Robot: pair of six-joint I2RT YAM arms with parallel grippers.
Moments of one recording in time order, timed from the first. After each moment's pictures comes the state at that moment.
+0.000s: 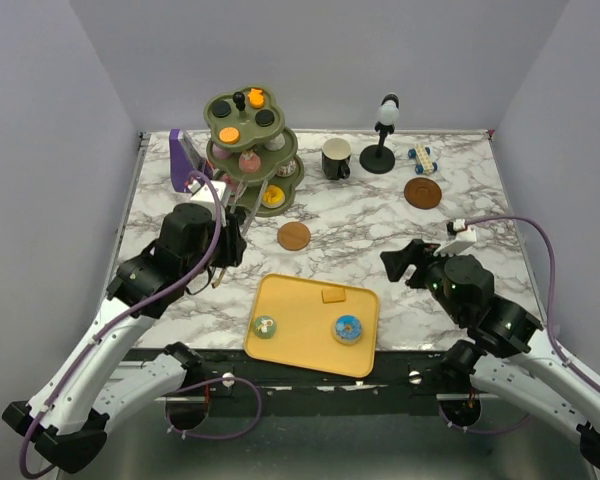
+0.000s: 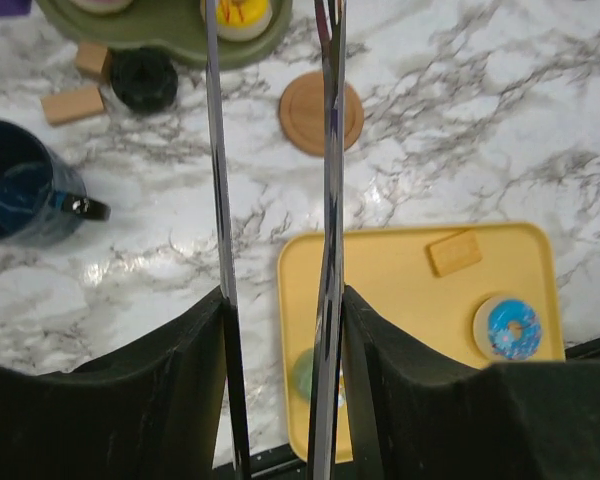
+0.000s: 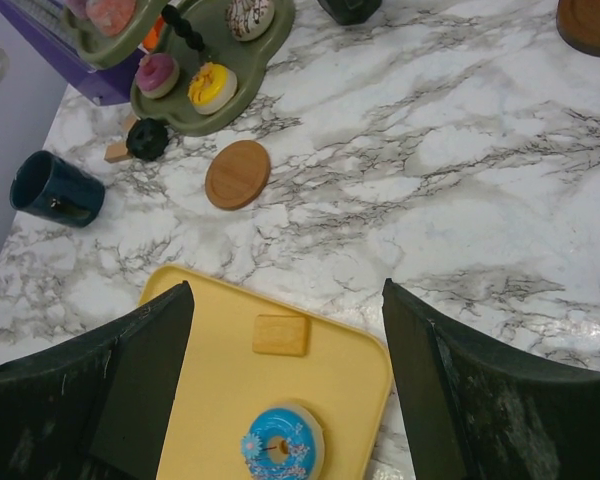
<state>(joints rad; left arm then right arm) -0.57 0.86 1.15 -0.81 -0.15 -0.32 0.82 0.54 0.64 -0.41 0.45 0.60</state>
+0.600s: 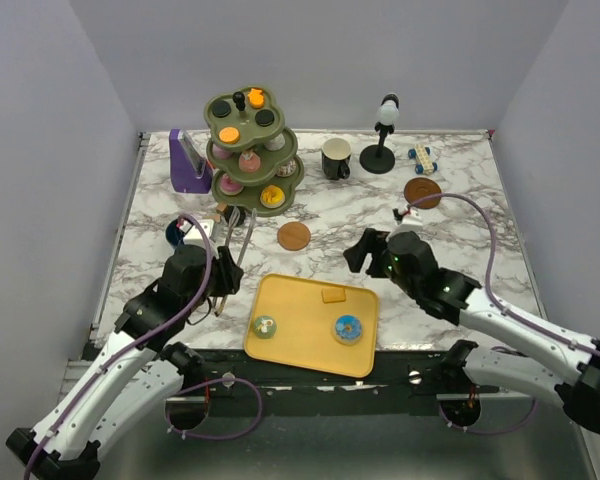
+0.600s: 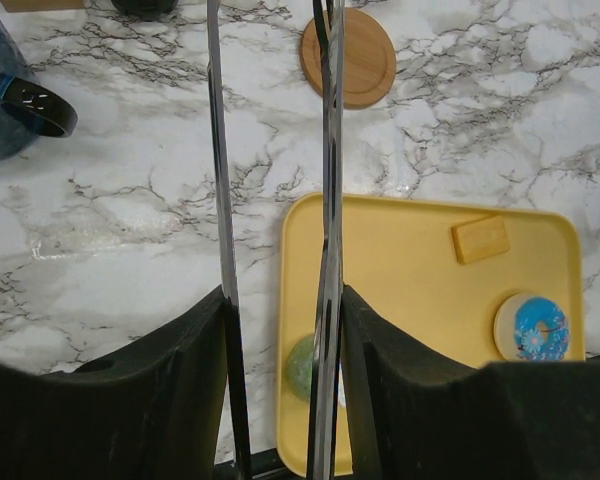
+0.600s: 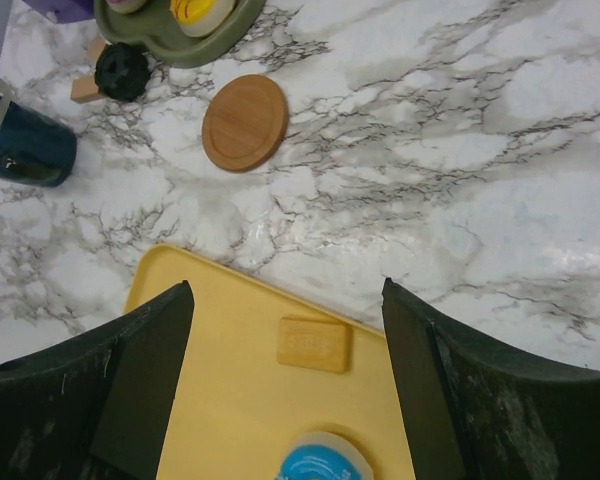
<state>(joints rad) -0.58 0.60 0.70 -0.67 -0.17 -0.48 0.82 0.91 0.64 -0.18 0.35 0.67</state>
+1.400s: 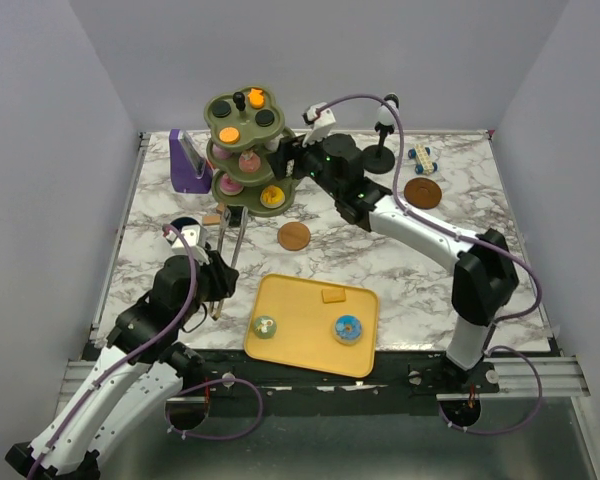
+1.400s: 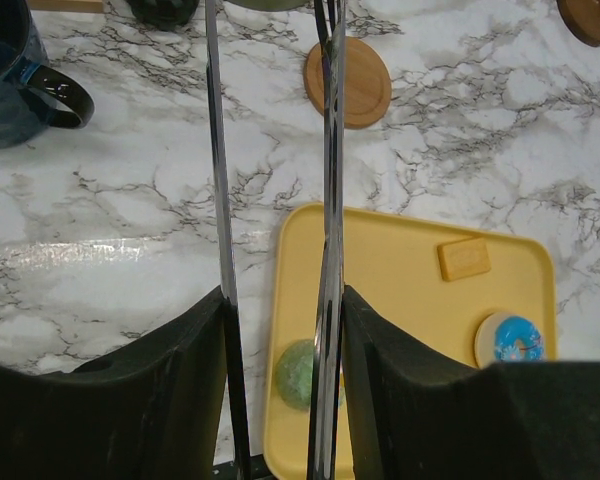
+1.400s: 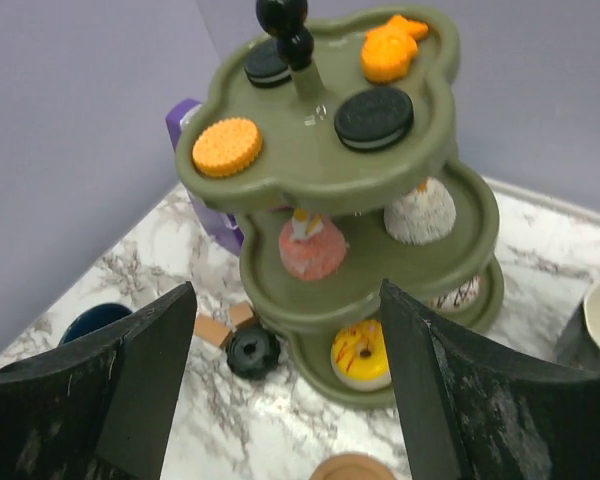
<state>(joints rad) -0.58 0.46 0.64 -0.68 -0.22 -0.55 0.75 1.76 1.46 0.25 0.10 0.22</state>
